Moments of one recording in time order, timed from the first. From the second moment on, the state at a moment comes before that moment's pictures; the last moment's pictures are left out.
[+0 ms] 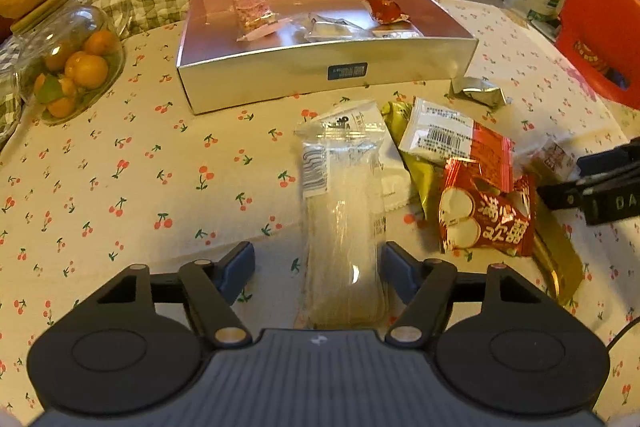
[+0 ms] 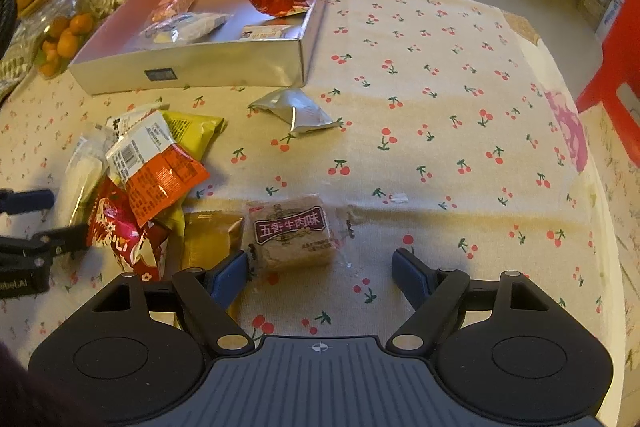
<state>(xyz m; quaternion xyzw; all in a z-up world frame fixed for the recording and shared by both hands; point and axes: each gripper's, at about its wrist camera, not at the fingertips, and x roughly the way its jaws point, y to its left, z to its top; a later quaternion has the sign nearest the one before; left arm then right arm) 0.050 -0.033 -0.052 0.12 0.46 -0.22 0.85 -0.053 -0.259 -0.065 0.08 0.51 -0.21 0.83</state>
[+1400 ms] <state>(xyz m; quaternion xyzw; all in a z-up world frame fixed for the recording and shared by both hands) 0.063 -0.021 -0.033 0.05 0.48 -0.21 0.85 -0.042 -0.254 -0.040 0.12 0.47 -0.18 0.85</state>
